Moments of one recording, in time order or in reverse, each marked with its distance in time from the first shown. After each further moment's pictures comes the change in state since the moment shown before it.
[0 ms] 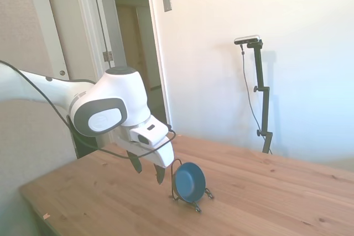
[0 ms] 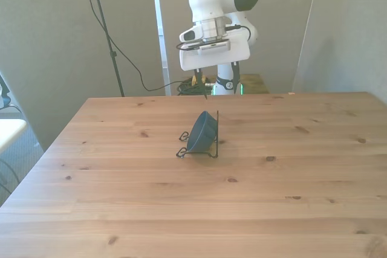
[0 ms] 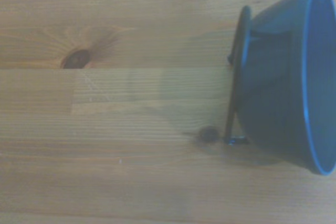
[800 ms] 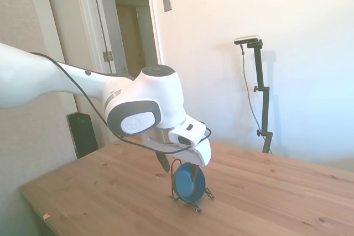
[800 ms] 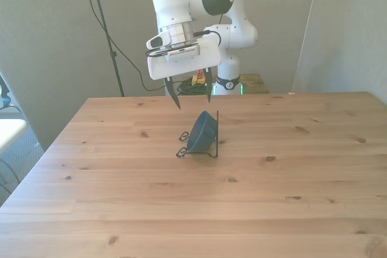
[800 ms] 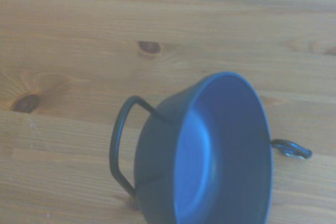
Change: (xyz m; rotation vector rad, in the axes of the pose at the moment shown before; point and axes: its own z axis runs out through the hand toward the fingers) arm 0.082 0.023 0.009 0.099 0.018 -0.152
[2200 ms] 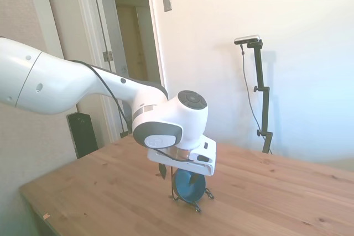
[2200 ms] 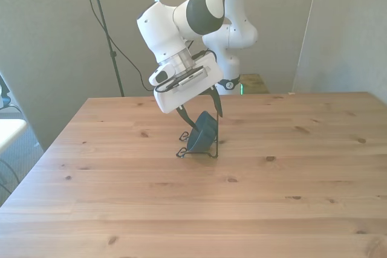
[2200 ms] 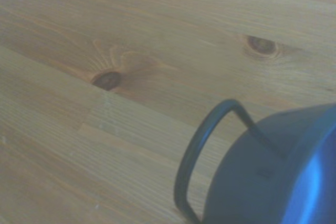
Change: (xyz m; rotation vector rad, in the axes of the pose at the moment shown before) arm 0.014 -0.002 0.066 0.165 -0.186 -0.247
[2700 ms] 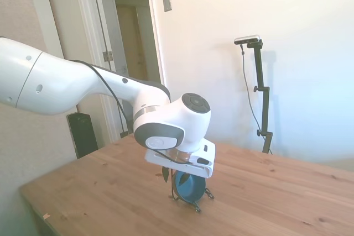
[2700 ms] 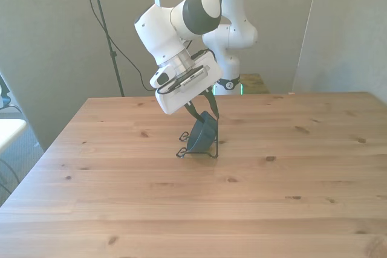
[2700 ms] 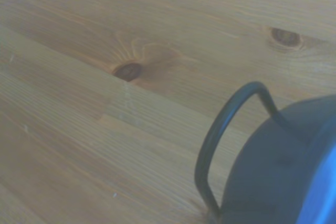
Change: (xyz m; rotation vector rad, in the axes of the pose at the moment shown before) arm -0.003 0.005 0.000 0.032 -0.033 -0.022
